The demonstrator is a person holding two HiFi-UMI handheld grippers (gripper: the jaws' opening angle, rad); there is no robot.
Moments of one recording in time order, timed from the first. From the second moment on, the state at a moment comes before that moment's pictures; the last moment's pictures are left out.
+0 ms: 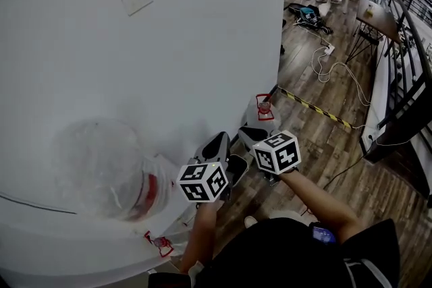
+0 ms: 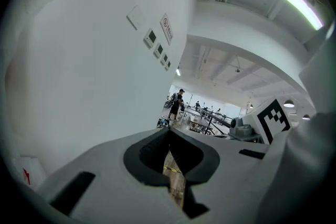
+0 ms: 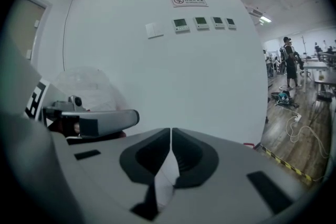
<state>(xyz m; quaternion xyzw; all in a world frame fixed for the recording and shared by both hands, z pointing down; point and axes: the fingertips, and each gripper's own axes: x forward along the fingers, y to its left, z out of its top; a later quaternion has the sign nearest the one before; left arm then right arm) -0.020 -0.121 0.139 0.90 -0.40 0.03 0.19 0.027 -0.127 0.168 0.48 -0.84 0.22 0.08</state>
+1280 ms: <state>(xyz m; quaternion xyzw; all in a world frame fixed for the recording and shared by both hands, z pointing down) 0.046 -0.002 0.104 0.89 -0.42 0.01 0.16 0.095 -0.008 0.114 0.49 -0.86 0.14 0.02</state>
